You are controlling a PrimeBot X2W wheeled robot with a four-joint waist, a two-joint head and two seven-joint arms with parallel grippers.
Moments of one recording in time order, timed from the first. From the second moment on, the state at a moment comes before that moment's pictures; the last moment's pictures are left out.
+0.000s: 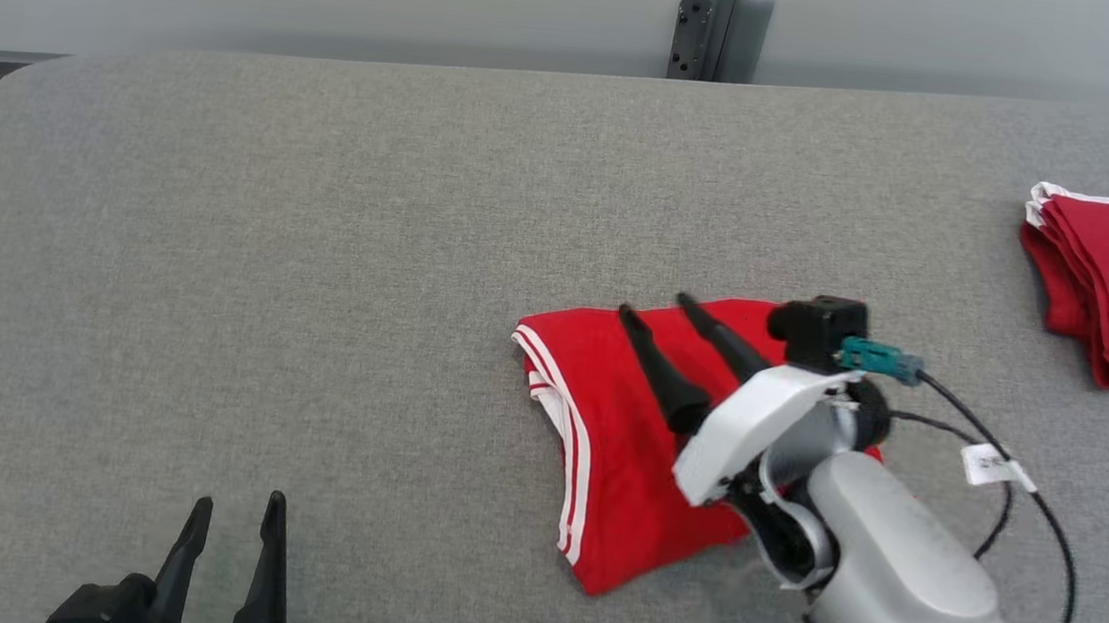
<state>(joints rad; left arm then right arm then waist) 0.10 0.07 -0.06 0.23 -0.37 -0.13 -0.26 -0.51 -0.08 0.52 0.49 0.66 0.13 -0.04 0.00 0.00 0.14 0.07</state>
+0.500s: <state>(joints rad) 0.12 0.06 -0.01 0.17 -0.31 -0.13 -0.26 -0.23 -0.36 0.17 0.35 0.22 0.13 -0.25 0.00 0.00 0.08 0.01</state>
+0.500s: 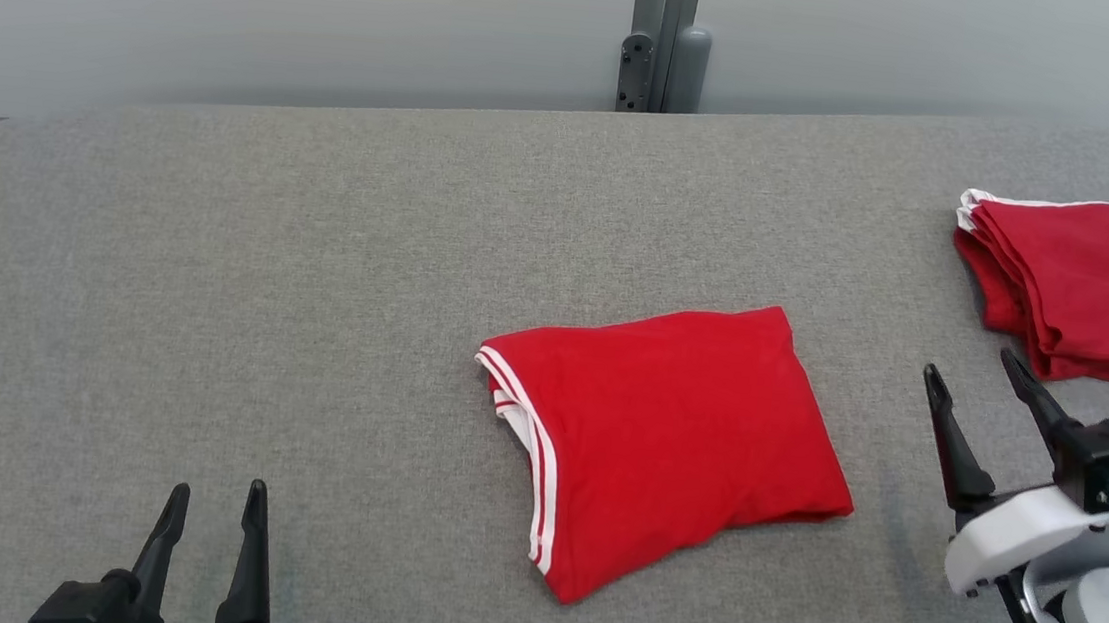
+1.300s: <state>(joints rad) 0.14 0.06 -0.01 0.19 -0.29 -0.13 -0.26 0.00 -0.17 0.02 0.25 0.15 0.13 -0.26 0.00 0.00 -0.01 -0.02</state>
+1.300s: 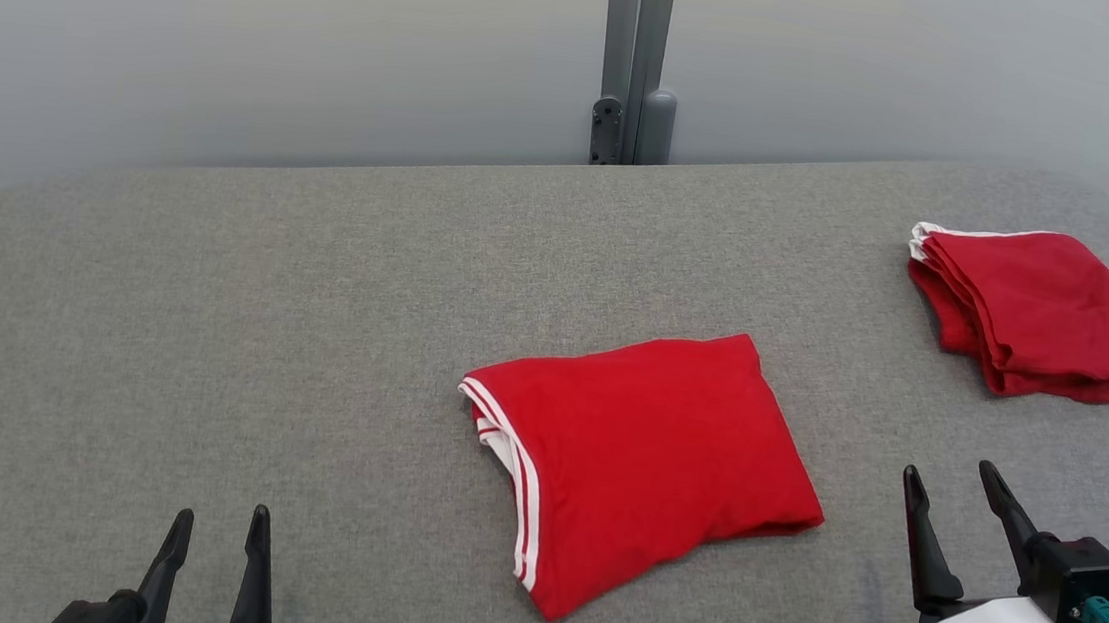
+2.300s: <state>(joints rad) 0.02 0.09 -0.07 0.19 -0.33 -0.13 -0.26 -0.56 -0.20 0.20 0.61 0.50 0.13 0.39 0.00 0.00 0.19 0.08</state>
